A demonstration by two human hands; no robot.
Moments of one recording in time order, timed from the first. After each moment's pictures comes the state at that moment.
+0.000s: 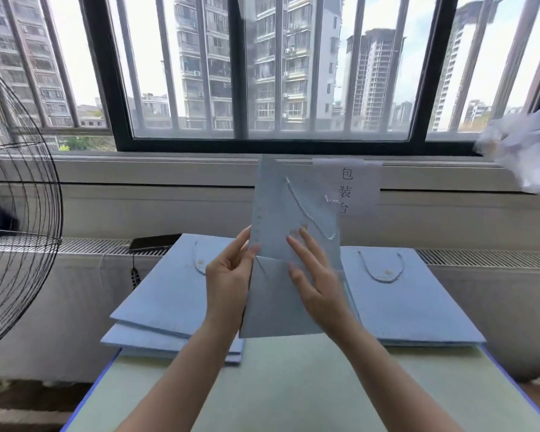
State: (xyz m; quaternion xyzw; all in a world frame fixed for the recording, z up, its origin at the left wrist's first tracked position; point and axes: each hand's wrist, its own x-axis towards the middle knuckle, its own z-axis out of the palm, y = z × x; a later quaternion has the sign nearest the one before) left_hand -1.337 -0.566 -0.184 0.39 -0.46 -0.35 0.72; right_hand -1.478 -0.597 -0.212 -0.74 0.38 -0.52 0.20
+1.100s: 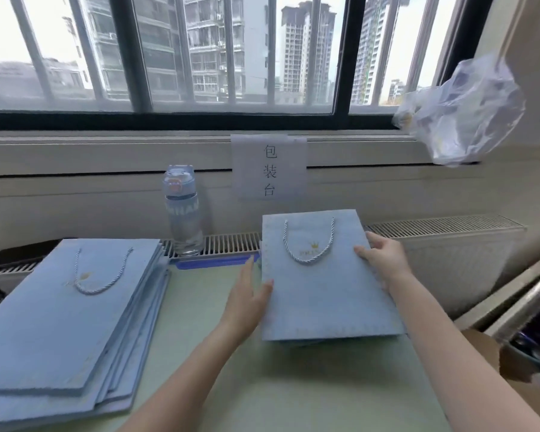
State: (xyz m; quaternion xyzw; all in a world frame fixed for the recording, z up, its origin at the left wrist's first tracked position) left_hand -1.470 -0.675 -0.281 0.51 -0.69 -0.31 0.41; right_hand -1.714 -0.673 -0.220 -0.43 0.62 -0.57 0.32
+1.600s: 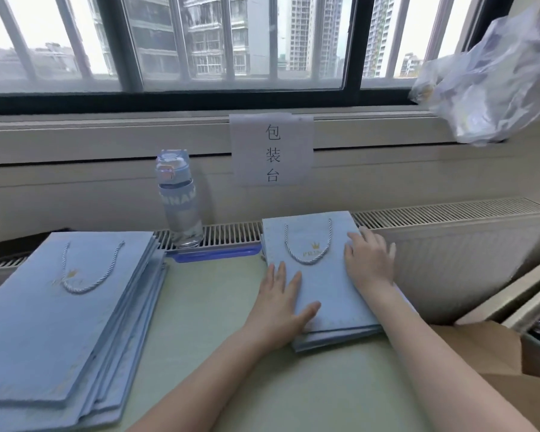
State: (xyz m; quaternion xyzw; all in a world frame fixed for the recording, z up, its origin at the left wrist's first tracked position) left_hand -1.505 -0.683 -0.304 0.52 -0.83 -0.19 0.13; right_hand -1.701 -0.727 -0.286 -0.56 0.78 -0.28 -0.07
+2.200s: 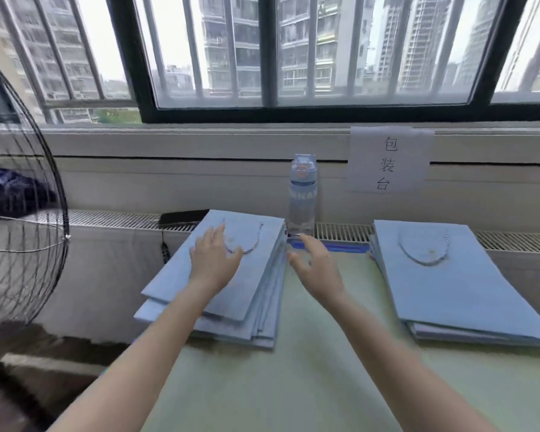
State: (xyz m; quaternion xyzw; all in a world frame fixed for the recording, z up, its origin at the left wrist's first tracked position) left_hand -1.224 -0.655 -0.246 0.75 -0.58 -0.05 0.32; right_hand -1.422 -0.662 -0.249 -0.72 0.52 -0.39 0.25
